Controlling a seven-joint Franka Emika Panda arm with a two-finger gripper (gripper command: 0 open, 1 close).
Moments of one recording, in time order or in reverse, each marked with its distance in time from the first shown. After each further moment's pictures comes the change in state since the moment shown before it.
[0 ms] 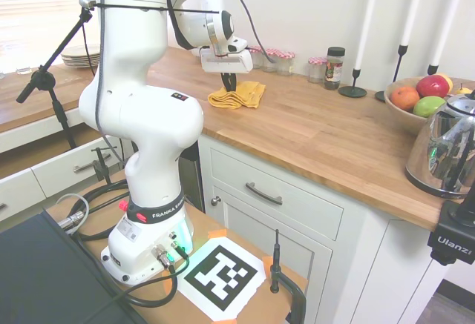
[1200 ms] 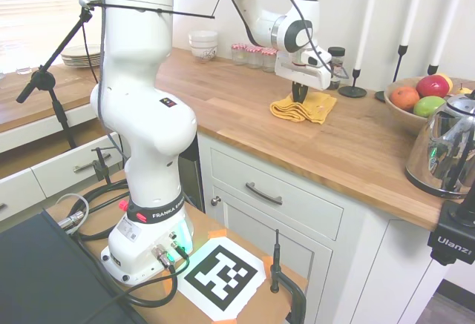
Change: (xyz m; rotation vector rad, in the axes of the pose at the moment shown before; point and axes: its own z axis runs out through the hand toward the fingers) arm 0.231 0.209 0.034 0.056 -0.085 0.304
